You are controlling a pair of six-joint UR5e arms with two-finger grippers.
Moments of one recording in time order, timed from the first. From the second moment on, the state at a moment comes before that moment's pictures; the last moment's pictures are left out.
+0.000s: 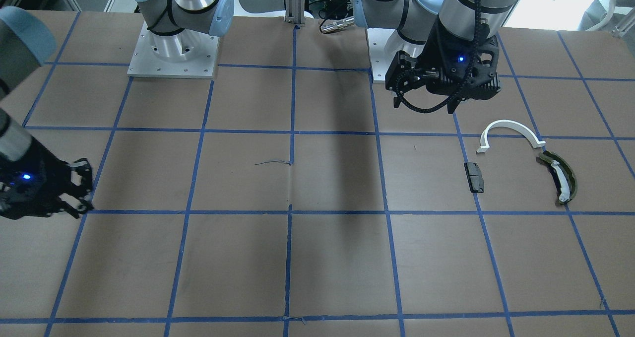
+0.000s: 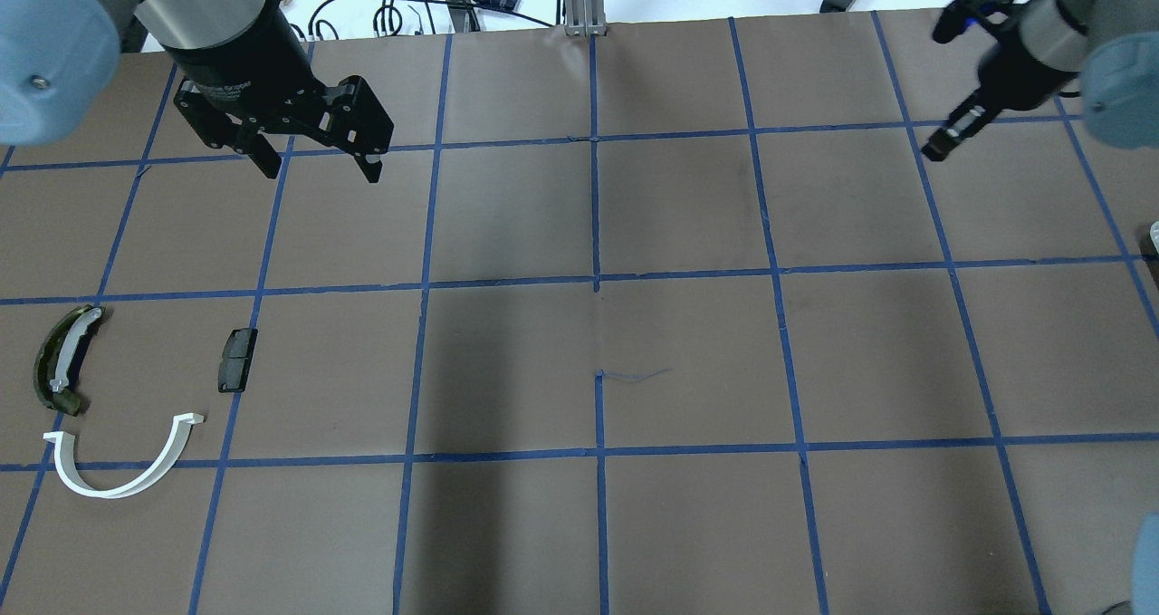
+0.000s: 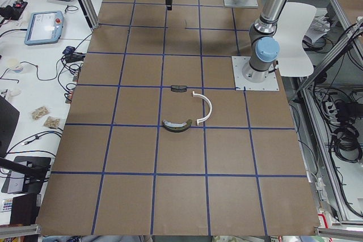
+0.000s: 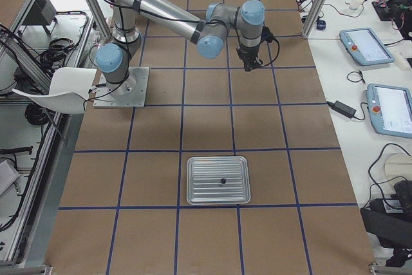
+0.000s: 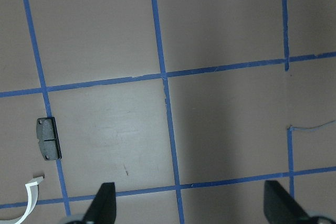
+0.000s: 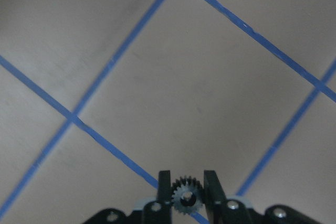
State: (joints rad) left arm -1.61 -1.60 -1.49 -1.63 1.57 0.07; right arm 1.32 -1.31 1.67 -2.02 -1.42 -0.88
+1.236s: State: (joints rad) left arm -1.61 -1.60 -1.49 -1.63 1.57 0.07; right arm 1.86 -1.04 1.68 -2.44 -1.44 0.10
